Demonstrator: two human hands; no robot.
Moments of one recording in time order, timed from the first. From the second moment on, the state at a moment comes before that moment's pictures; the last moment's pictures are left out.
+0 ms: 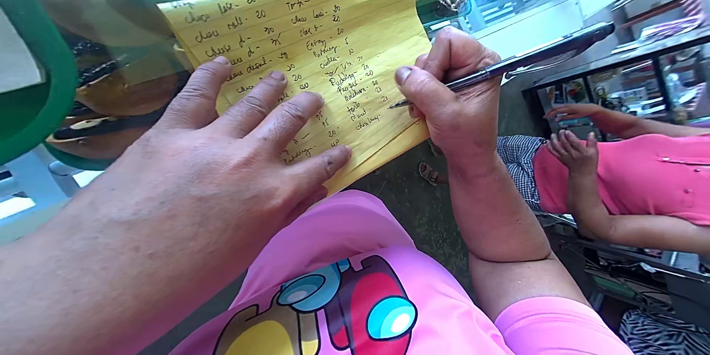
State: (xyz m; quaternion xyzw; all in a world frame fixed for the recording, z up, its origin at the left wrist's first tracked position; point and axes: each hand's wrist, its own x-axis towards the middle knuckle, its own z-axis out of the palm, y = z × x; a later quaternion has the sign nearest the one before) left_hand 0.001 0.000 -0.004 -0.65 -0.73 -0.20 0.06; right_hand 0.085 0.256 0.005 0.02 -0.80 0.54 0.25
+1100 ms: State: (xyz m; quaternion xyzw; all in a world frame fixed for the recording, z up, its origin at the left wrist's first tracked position) left_hand 0.005 0.000 0.000 -0.64 -0.75 -0.17 0.05; right_hand 0.101 0.238 0.010 0.05 -0.78 0.58 0.22
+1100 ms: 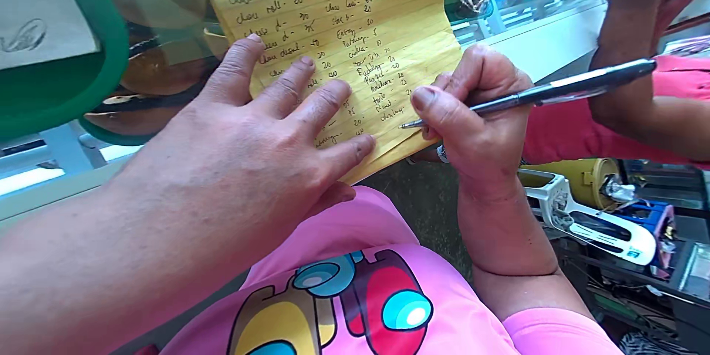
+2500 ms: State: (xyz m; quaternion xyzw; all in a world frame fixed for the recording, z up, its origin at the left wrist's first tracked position) left_hand 0.002 0.001 -0.002 -0.64 -0.74 -0.19 0.06; right_hand 0.091 0.236 0.001 0.04 -0.82 0.53 0.22
